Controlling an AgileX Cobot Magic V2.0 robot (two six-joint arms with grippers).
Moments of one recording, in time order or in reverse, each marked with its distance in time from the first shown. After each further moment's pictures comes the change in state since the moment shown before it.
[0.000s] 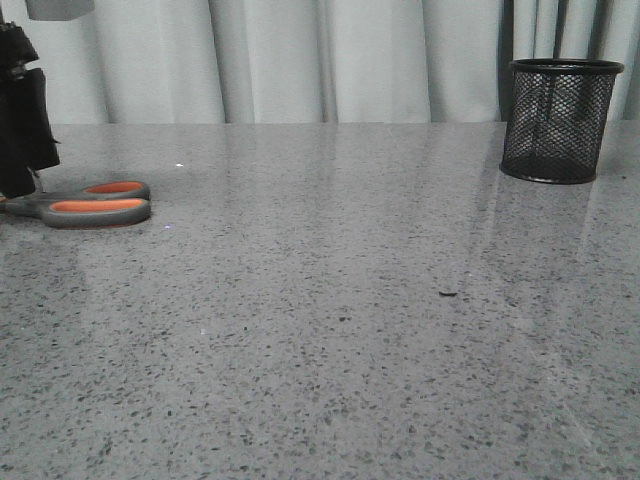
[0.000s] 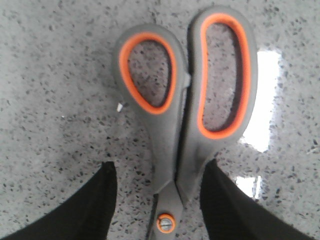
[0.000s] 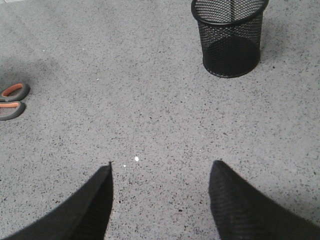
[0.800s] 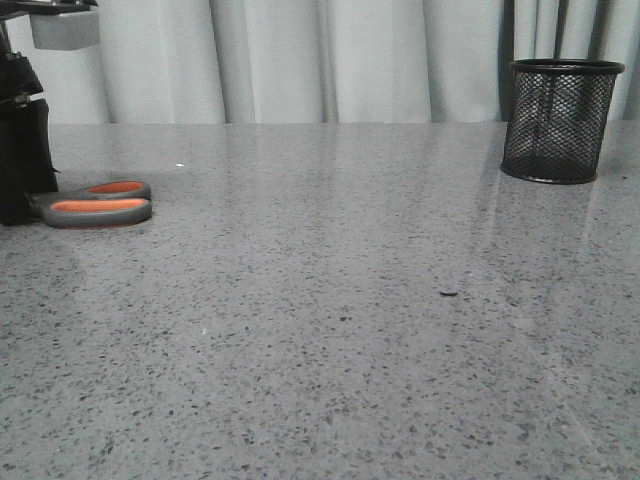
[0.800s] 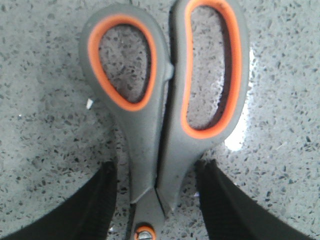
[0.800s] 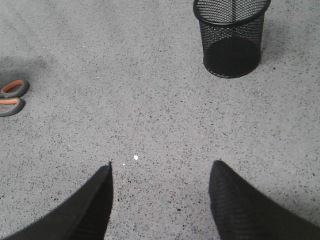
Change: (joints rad) left arm 0.000 0.060 -0.010 0.001 0.054 0.000; right arm 0.000 0.000 0.000 -0.001 0.002 -0.014
